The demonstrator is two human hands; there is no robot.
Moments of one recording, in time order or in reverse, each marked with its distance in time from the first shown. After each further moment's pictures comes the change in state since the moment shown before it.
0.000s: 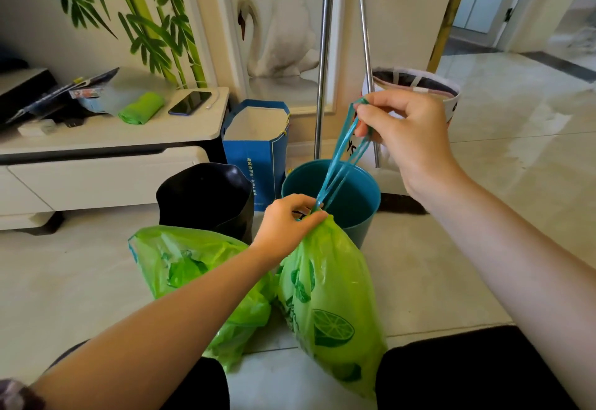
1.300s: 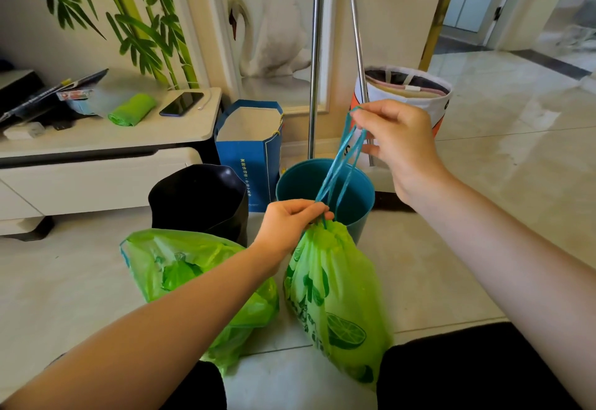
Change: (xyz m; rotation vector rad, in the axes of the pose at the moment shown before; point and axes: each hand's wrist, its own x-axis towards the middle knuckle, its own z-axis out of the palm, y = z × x) left_hand -0.009 0.027 0.006 -0.455 -0.071 -0.225; right_hand 0.004 0.018 0.000 0.060 0.037 0.180
